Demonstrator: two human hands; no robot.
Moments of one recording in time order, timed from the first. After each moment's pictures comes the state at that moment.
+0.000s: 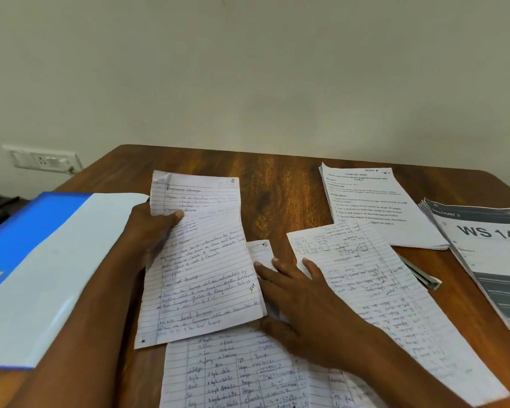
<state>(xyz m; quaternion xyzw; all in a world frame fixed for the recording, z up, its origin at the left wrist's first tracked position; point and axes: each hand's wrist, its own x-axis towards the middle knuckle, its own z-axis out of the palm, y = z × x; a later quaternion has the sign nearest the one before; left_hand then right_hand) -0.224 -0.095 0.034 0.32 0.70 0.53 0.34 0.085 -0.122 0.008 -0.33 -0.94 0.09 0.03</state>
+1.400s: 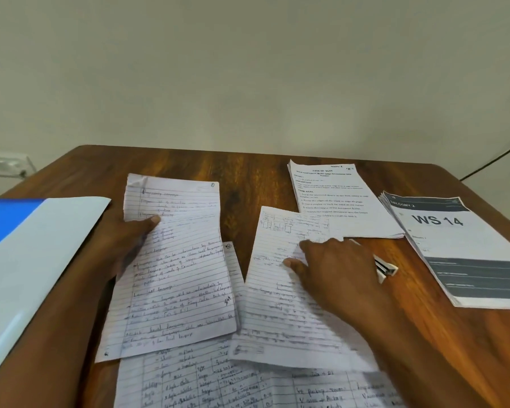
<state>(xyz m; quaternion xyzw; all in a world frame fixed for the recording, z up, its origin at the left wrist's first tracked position) -0.202 -0.095 0.036 0.35 0.68 0.54 0.35 0.135 -0.096 0.048 -0.58 -0.81 -0.12 0.02</state>
